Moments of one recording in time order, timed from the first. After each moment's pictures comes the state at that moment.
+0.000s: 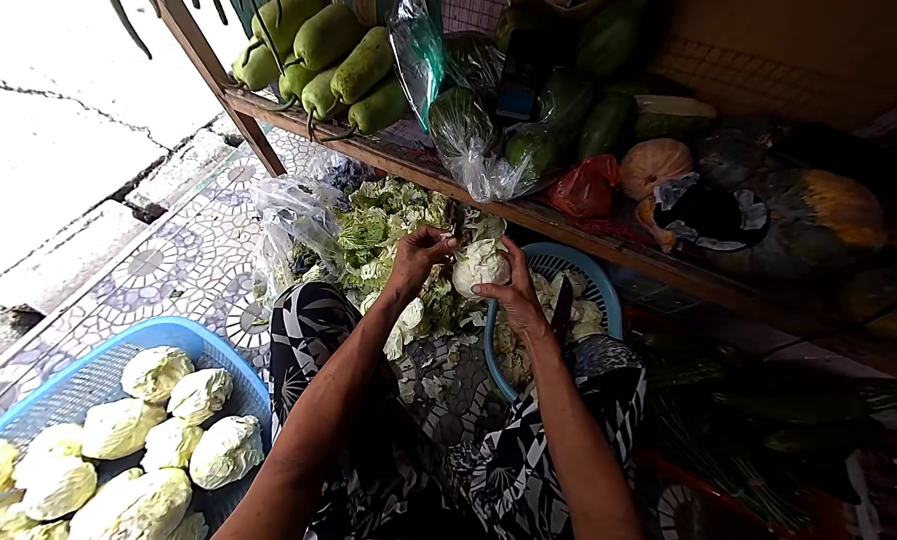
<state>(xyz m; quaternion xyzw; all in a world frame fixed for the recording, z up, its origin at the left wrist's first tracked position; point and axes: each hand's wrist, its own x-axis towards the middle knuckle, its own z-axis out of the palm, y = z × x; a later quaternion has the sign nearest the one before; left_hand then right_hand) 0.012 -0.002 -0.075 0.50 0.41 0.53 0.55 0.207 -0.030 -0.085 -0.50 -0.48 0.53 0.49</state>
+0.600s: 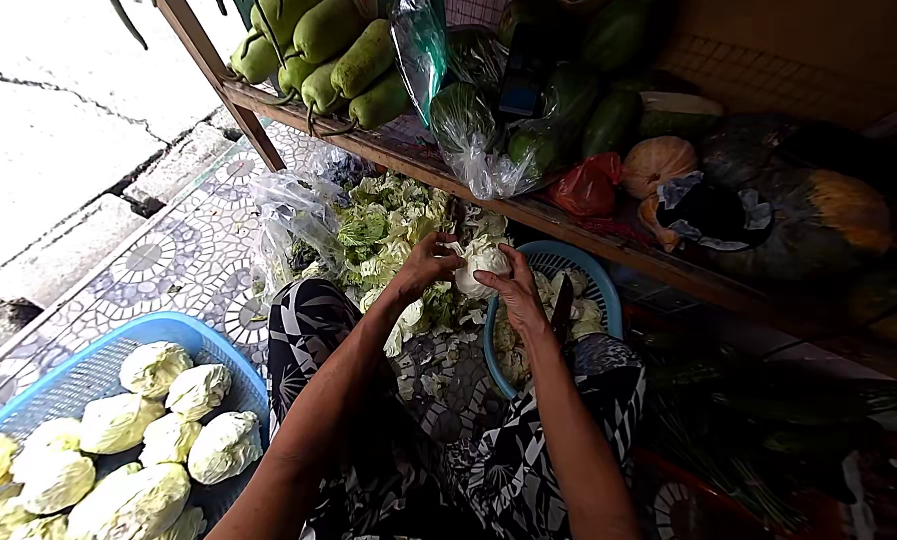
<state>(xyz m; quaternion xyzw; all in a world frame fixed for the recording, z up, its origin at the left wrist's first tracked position) 0.015 -0.004 -0.069 0.49 0.48 0.37 0.63 0.205 -0.027 -0.087 -0.54 -0.43 0.53 0.50</state>
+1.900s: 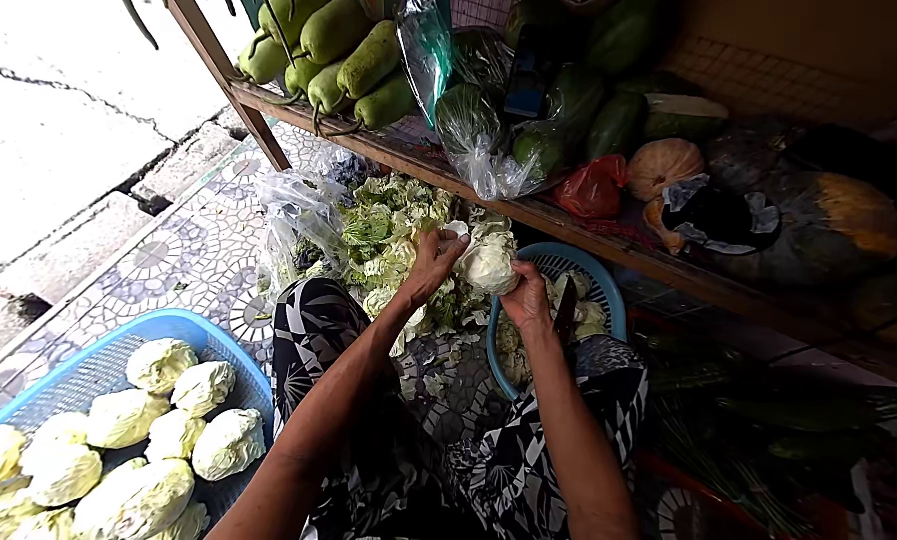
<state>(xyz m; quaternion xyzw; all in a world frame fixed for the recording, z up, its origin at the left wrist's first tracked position) 0.020 -0.008 -0.080 0.57 0.53 0.39 0.49 0.206 -0.017 -0.097 -0.38 -0.22 0.65 0.62</state>
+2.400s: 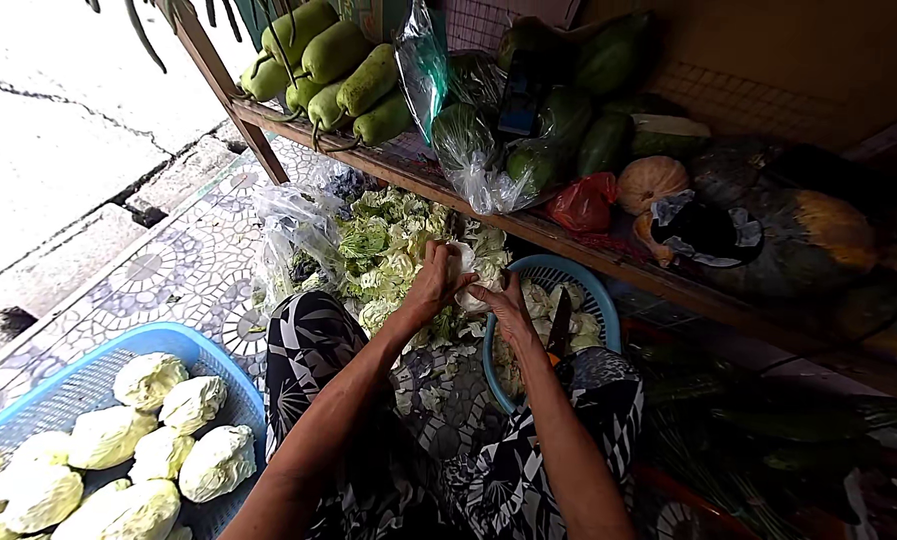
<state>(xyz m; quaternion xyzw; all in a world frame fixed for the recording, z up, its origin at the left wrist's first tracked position) 0.028 0.003 -0.094 0.74 0.47 0.41 0.24 0.197 -0.018 -0.102 -0.59 -0.40 0.53 0.46</state>
